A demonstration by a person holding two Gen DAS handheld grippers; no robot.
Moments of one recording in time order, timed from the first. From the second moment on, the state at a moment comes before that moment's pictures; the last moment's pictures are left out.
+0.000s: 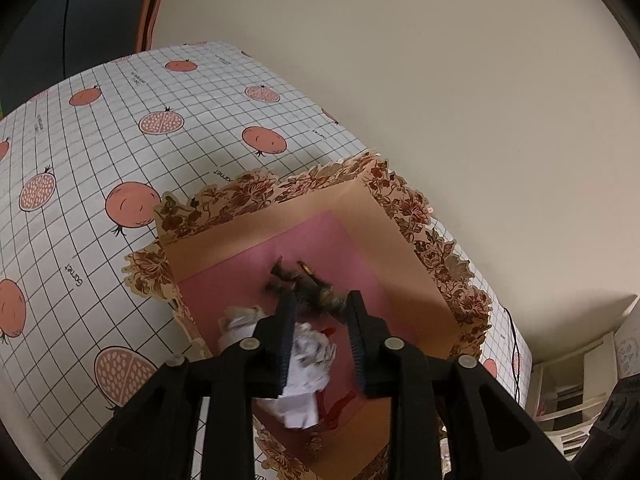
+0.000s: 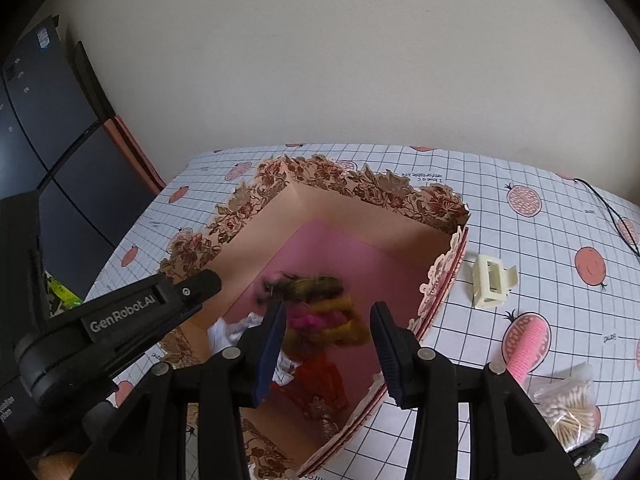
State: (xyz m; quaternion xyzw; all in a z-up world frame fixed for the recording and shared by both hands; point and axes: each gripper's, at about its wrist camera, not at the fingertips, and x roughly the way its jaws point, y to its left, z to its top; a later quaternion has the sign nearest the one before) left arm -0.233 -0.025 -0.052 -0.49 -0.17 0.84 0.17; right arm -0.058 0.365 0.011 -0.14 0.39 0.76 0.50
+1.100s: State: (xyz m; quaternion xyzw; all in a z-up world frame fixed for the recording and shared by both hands) left arm -0.231 -0.022 -0.039 -0.48 -0.17 0.85 0.16; right arm -0.048 0.361 0.019 -0.13 0.39 0.77 0.49
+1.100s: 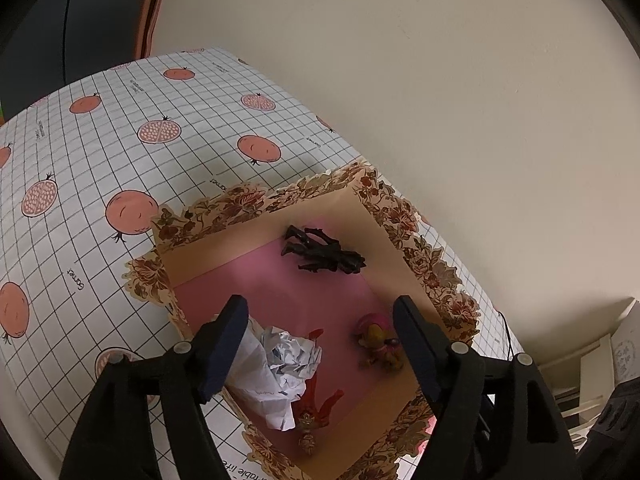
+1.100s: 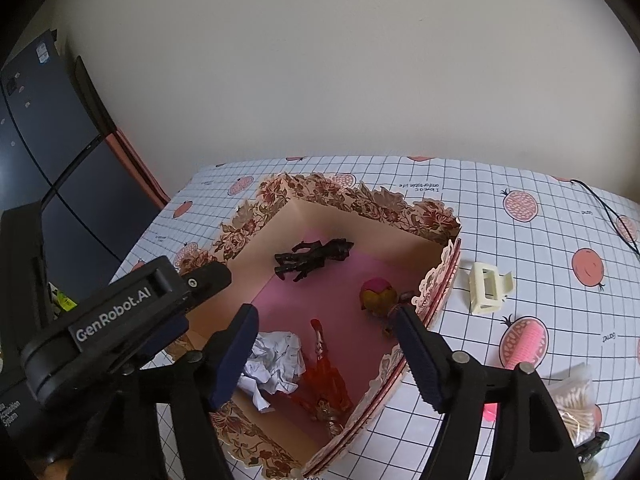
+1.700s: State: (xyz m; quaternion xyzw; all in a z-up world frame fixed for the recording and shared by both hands) left arm -0.227 -0.024 -0.025 -0.45 -0.17 0.86 0.16; right arm -0.023 0.362 0.020 -0.12 0.39 0.75 0.52
